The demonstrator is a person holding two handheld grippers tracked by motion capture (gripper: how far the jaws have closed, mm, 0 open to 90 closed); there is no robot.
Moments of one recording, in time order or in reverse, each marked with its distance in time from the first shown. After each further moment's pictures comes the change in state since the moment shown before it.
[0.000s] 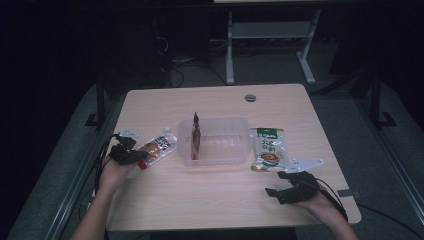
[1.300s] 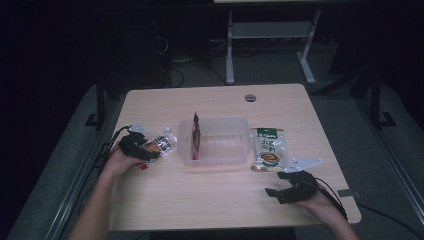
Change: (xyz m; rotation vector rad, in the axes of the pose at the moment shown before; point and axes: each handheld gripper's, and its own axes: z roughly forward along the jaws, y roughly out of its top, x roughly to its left) left arm 0.026 0.014 0.045 0.019 -0.117 0.177; right arm -0.002 0.000 0.003 0.024 0.006 0.007
